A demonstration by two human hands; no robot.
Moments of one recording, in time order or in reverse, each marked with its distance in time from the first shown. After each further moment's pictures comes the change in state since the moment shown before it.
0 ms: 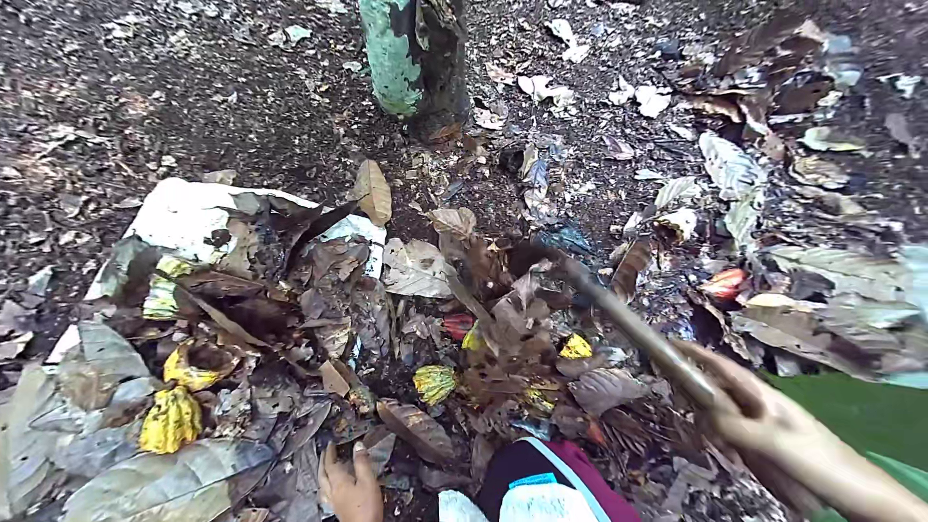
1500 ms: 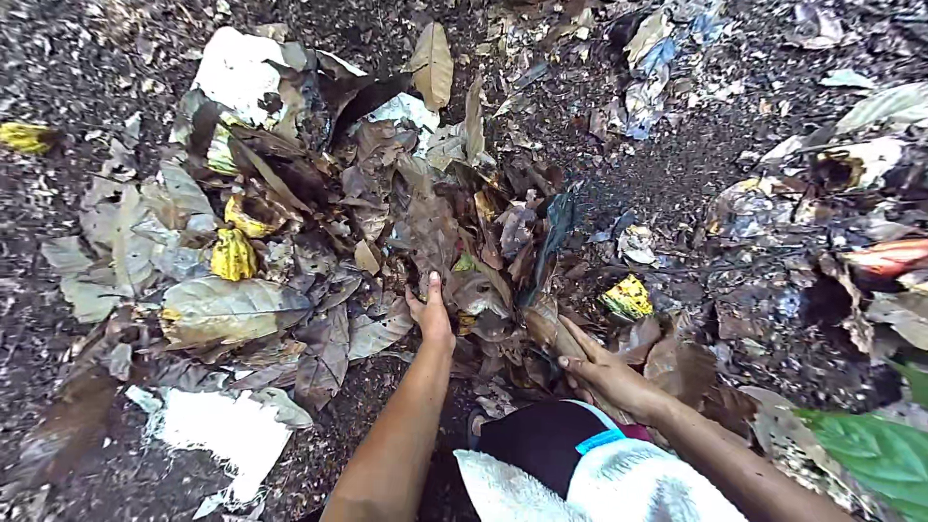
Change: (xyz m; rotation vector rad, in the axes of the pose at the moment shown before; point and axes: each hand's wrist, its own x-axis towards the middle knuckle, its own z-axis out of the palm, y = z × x) left_hand 0.001 0.081 0.101 -0.709 -0.073 -0.501; right_hand 0.051 0.080 0.147 0.144 -0.644 0.297
